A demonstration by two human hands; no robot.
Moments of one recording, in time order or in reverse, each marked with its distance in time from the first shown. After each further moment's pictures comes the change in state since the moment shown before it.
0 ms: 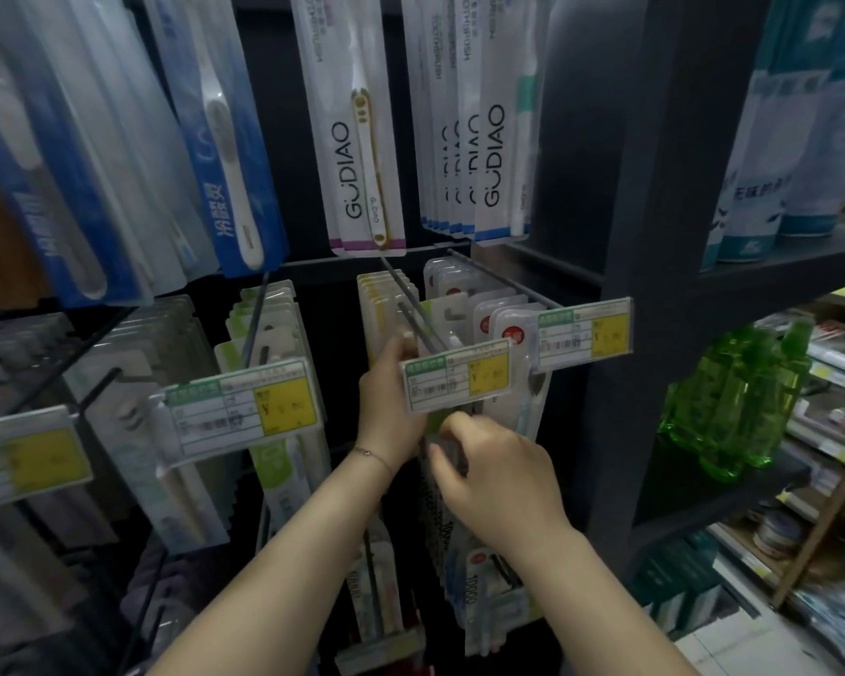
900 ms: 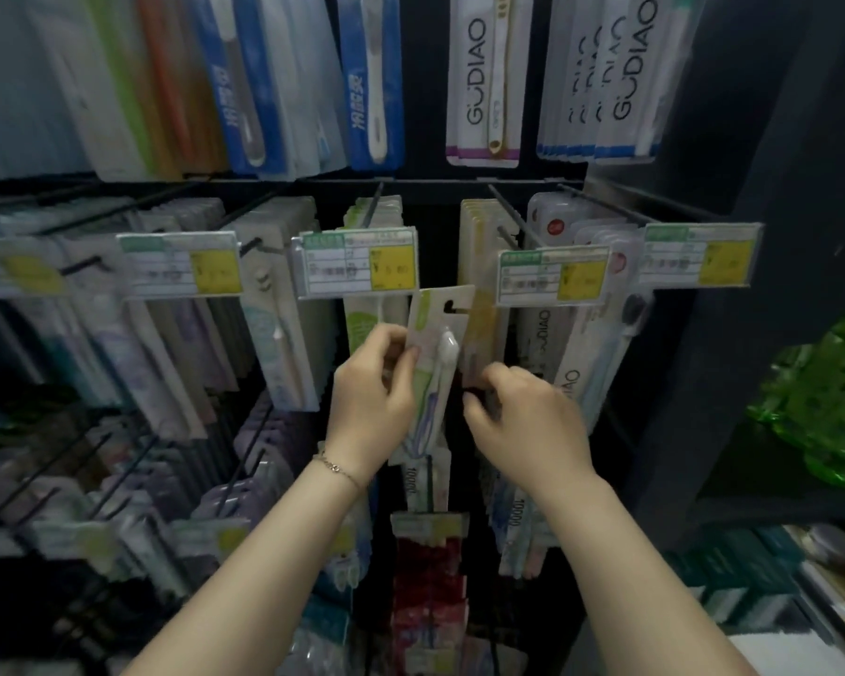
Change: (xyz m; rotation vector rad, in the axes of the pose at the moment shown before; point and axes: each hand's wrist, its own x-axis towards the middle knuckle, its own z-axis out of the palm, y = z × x) left_hand -0.105 -0.009 -0.077 0.343 0.264 0.112; right_hand -0.021 -0.018 0.016 0.070 -0.140 -0.096
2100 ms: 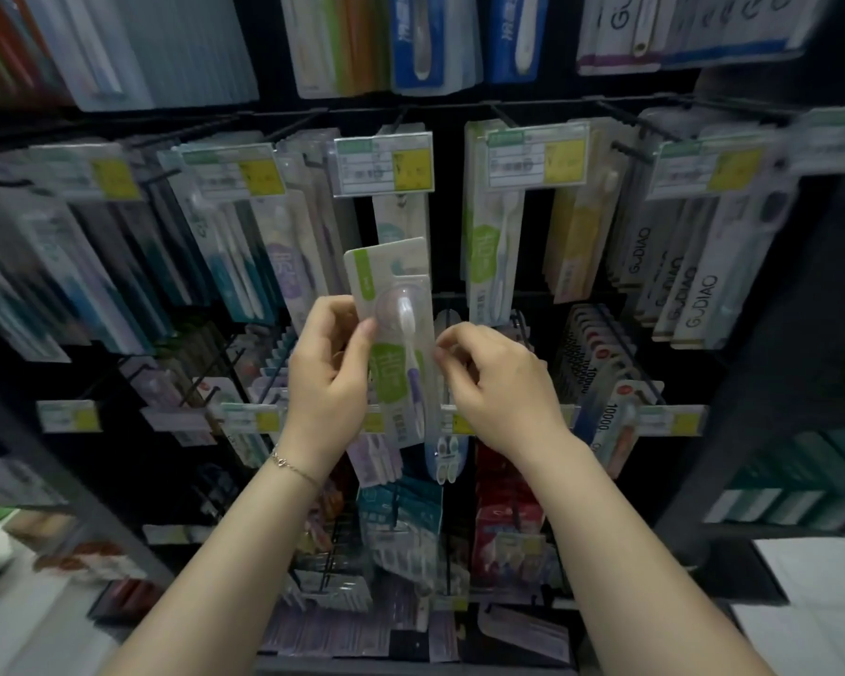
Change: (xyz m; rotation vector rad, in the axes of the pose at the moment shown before) left_hand -0.084 -0.014 -0.167 -0.166 0.070 -0.040; right_hand -0.061 -0.142 0.043 0.346 -0.030 -0.140
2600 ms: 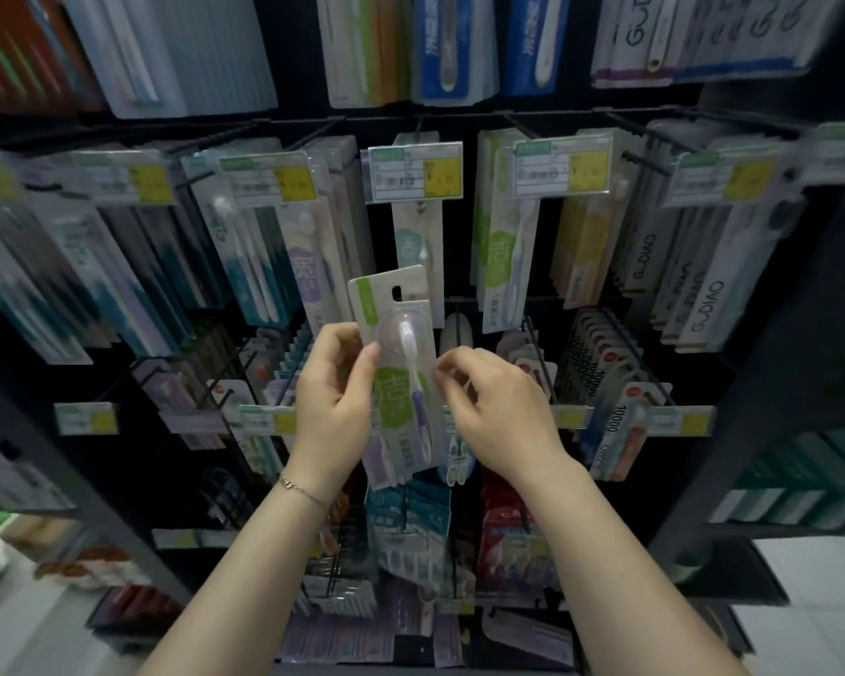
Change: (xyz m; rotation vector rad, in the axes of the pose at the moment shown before) left_hand -0.015 -0.012 -0.020 -0.074 0.002 -0.102; right_hand -0.012 -0.016 0.020 -0.031 -0.027 0.018
